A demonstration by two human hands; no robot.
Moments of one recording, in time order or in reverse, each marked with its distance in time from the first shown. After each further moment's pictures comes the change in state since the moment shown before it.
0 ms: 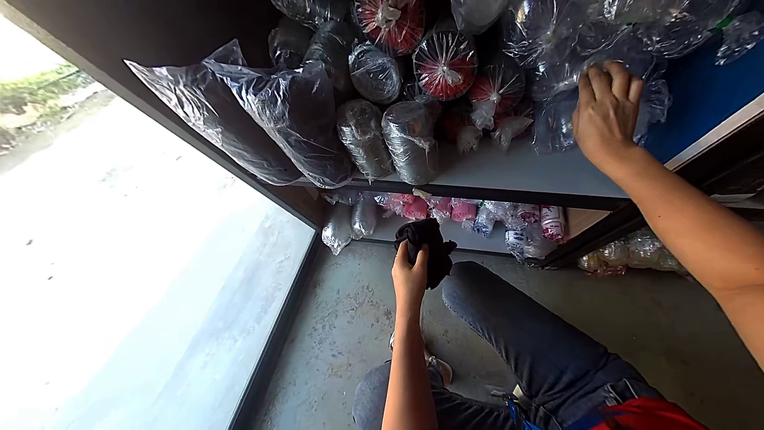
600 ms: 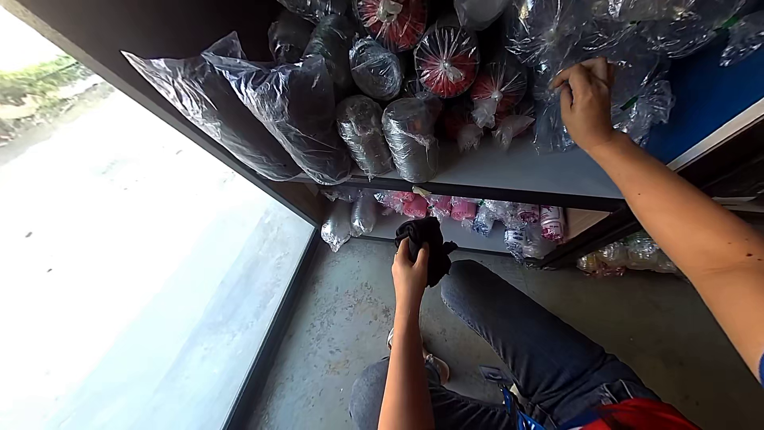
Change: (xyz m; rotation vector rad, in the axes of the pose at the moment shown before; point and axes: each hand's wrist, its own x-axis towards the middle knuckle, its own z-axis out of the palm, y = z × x) left_hand 0.002 -0.004 0.002 0.041 -0.009 0.021; right_hand 0.024 -0.004 0.021 0.427 0.261 -0.188
